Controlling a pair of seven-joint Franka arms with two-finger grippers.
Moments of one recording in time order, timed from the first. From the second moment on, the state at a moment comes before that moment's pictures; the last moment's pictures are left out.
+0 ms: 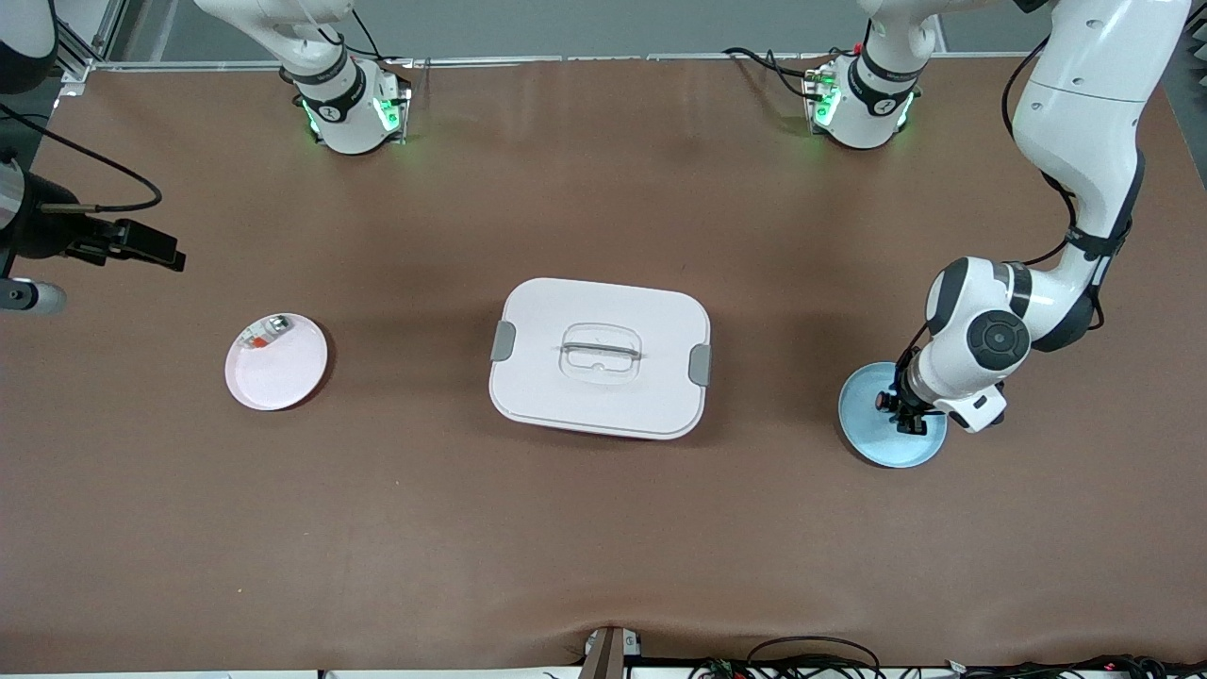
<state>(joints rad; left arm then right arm) 0.14 0.57 -0.22 -1.94 0.32 2.46 -1.76 -0.07 0.08 0.07 -1.50 0.02 1.42 0.10</state>
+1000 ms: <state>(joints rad) 0.16 0.41 -0.23 -1.95 0.33 2.31 -1.03 -0.07 -0.07 0.07 -1.68 0.04 1.52 0.11</state>
